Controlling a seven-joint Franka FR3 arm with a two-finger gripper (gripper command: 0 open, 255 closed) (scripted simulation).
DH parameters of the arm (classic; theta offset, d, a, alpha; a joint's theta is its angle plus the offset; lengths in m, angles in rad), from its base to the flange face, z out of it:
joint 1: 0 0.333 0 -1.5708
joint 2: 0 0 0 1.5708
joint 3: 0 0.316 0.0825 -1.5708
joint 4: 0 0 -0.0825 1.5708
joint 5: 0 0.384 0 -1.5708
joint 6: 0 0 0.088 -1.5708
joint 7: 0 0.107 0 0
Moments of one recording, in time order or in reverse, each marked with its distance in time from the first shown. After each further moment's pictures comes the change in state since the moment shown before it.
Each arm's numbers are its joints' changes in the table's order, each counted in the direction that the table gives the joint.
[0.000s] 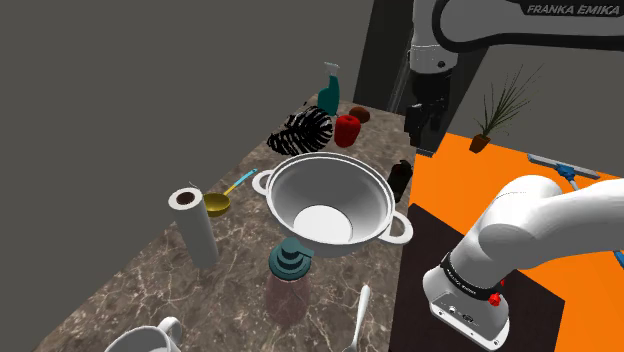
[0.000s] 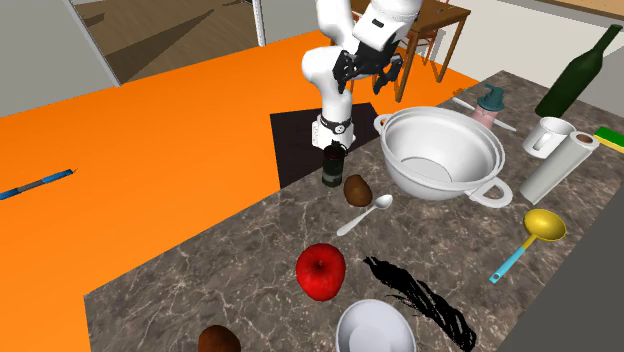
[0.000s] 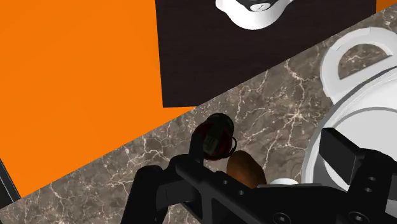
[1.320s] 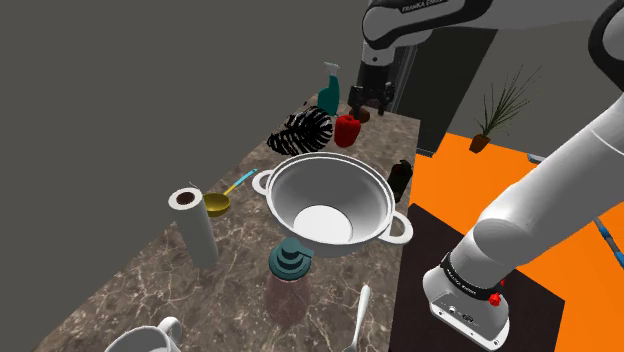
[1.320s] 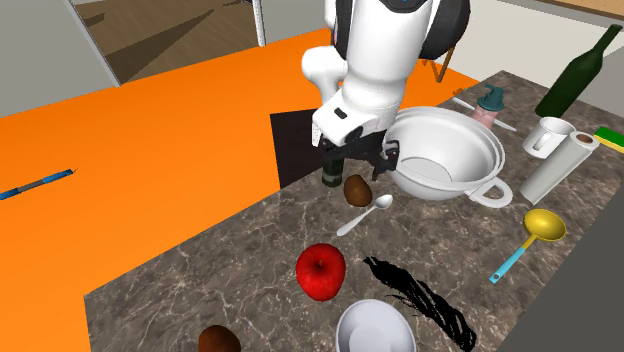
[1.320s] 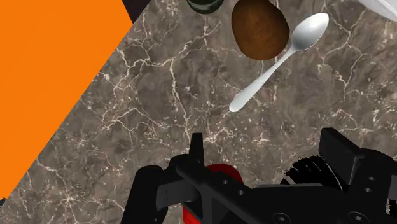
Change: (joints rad) arm -0.104 0.612 -0.116 -0.348 0.079 -0.395 0.137
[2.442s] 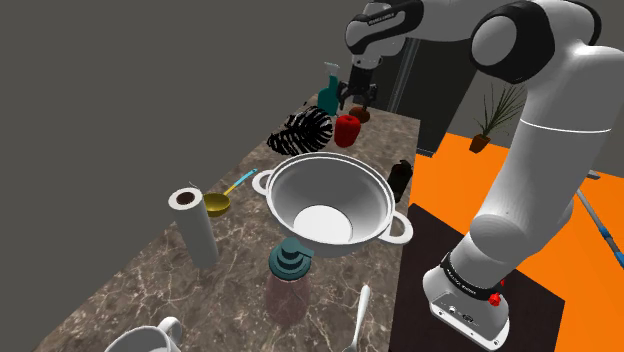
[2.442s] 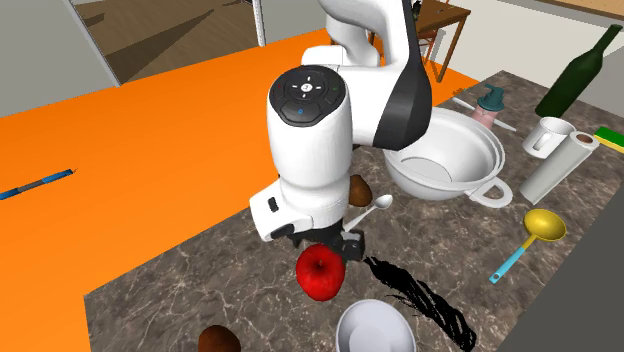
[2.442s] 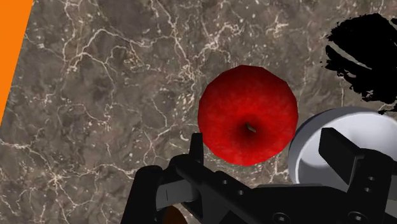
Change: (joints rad) arm -0.086 0.433 -0.071 -0.381 0.151 -0.131 0.020
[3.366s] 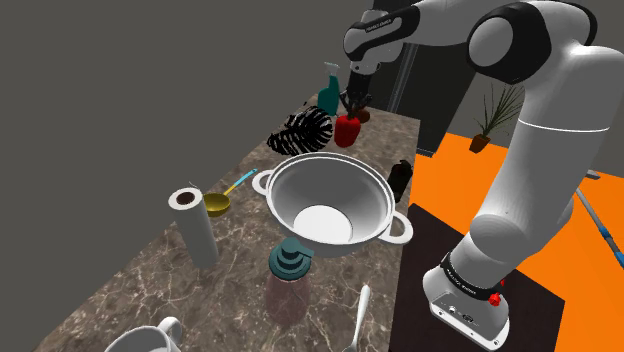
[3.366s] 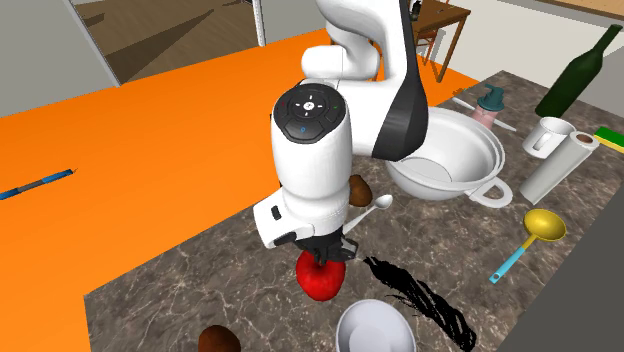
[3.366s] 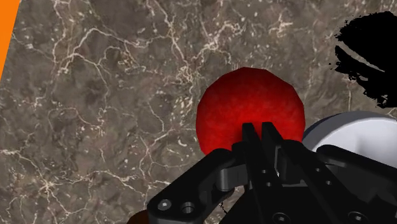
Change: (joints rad) arm 0.002 0.014 0.002 0.029 0.004 -0.043 -0.001
